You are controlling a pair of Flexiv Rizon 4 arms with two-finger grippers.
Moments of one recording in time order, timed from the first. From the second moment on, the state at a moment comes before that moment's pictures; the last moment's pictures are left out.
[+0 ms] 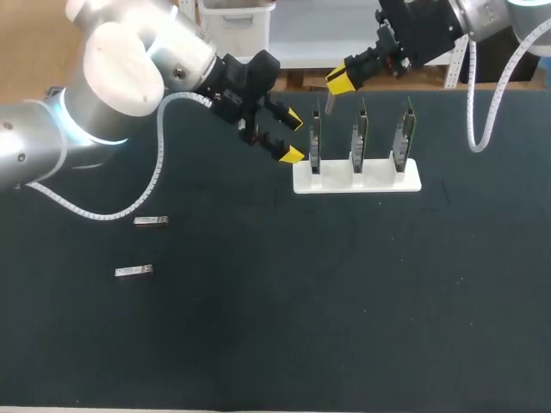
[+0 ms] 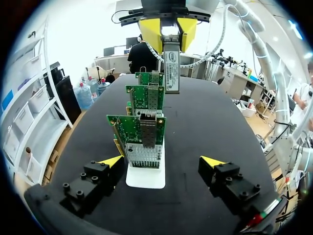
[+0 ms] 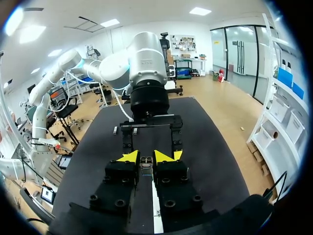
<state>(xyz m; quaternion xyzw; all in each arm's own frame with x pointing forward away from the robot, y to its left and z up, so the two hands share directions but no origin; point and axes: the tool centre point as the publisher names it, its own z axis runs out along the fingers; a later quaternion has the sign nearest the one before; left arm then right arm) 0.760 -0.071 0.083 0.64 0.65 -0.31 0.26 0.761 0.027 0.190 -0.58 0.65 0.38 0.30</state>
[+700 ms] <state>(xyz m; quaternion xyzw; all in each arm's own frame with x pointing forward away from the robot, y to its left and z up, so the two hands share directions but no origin) 0.762 -0.073 0.083 0.64 0.65 -0.31 0.26 0.761 0.027 0.191 -0.58 0.65 0.38 0.30</state>
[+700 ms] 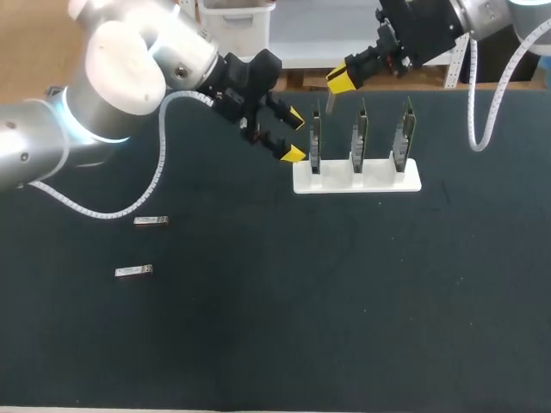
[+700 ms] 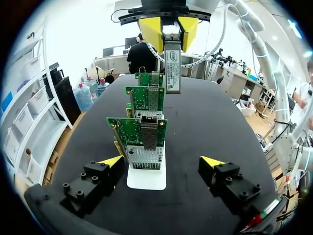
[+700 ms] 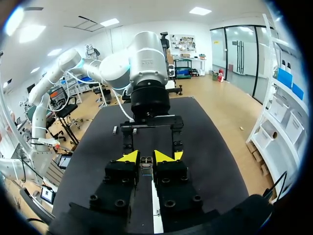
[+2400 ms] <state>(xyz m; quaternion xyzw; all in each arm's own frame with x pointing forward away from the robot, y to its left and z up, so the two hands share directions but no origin) 0.764 -0.076 0.082 0.65 0.64 -0.32 0.25 0.778 0.043 0.176 -0.62 0.64 0.35 0.29</state>
